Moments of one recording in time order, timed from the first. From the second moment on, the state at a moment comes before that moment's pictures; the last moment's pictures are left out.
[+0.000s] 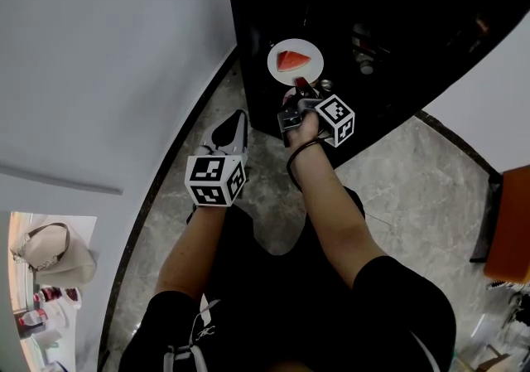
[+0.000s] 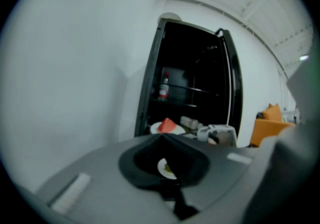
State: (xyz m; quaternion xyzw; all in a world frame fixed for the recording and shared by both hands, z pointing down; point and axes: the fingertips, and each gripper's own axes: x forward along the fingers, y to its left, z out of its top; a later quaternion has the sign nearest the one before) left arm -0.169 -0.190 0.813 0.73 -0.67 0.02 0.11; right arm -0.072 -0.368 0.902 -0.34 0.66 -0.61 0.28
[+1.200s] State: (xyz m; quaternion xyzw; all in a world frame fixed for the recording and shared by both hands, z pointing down) left arm -0.188 -0.196 0.788 0.71 -0.70 -0.01 0.11; right arm -0.050 -0.255 0.852 -0.26 0.65 -0.67 0.24
